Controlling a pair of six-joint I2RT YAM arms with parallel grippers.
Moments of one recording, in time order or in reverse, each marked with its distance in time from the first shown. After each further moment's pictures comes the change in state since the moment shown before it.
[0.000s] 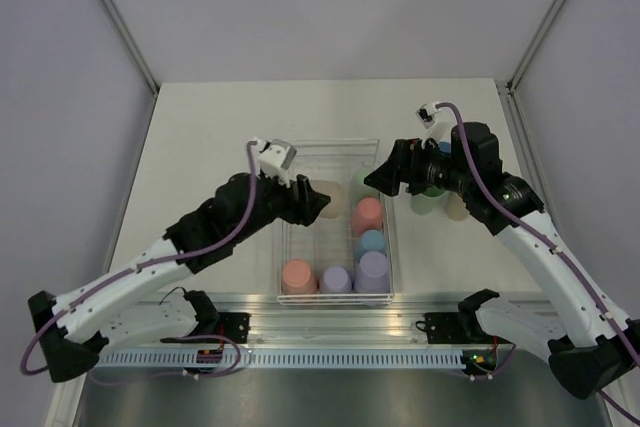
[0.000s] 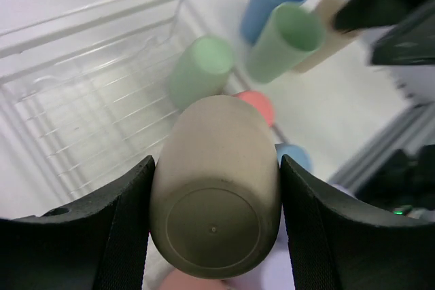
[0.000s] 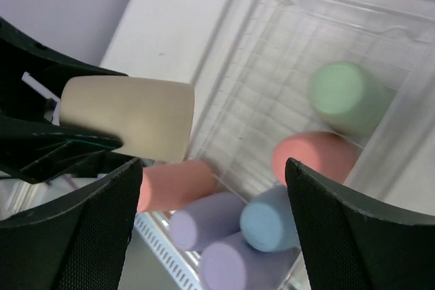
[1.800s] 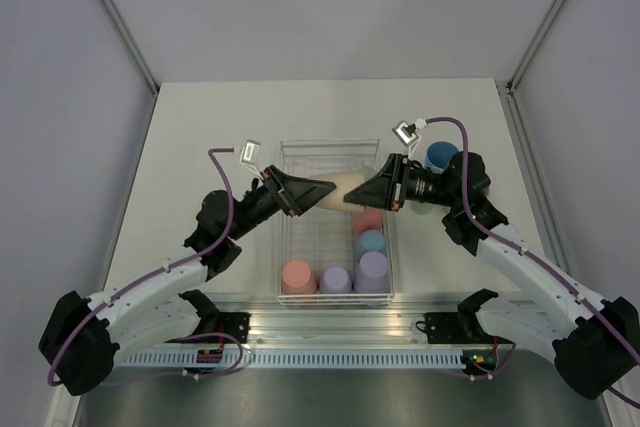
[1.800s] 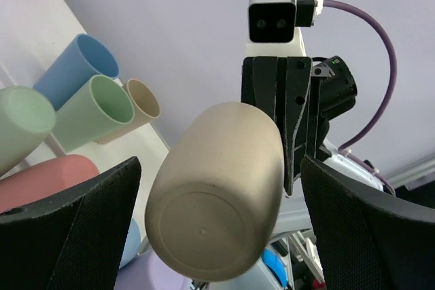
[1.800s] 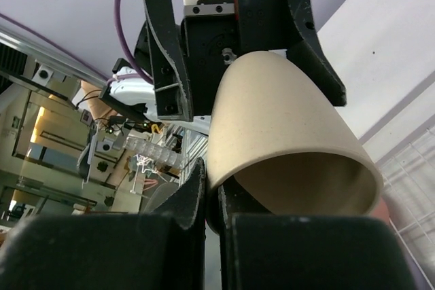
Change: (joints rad) left arm 0.225 -0.038 -0.457 1.052 0.491 -0.684; right arm 0.068 -0.026 -0.420 1.003 -0.482 0.638
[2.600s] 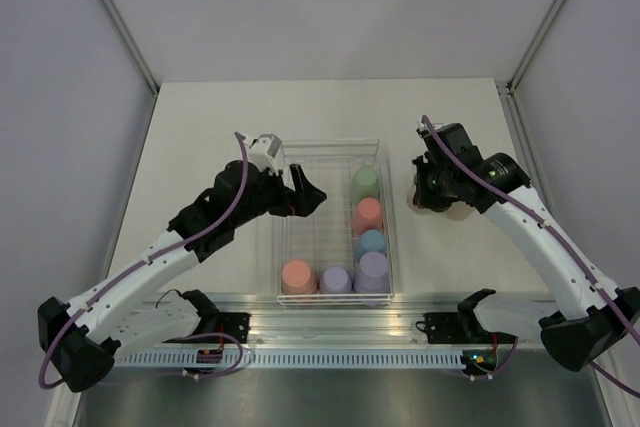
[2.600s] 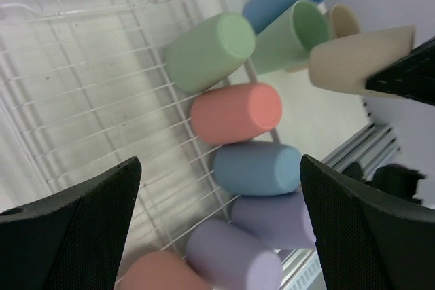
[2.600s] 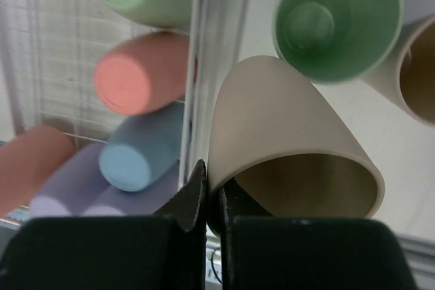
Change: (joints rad) left arm -0.003 -0.036 0.320 -0.969 -0.246 0.425; right arm -0.009 0.164 0.574 -1.485 0.929 -0.693
